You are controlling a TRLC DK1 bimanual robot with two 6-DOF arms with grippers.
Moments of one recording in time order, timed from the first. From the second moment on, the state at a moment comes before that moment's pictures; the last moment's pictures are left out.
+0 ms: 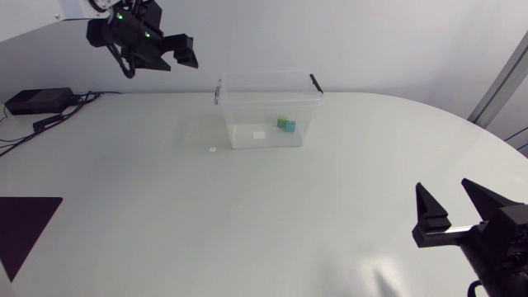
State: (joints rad) left arm -0.10 2.04 2.00 -0.73 0.22 -0.02; right arm 0.00 0.06 0.03 -0.03 0.00 -0.11
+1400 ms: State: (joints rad) left arm 0.14 0.42 0.24 0.09 0.14 0.04; right arm 0.00 0.06 0.03 -0.03 0.00 -0.10
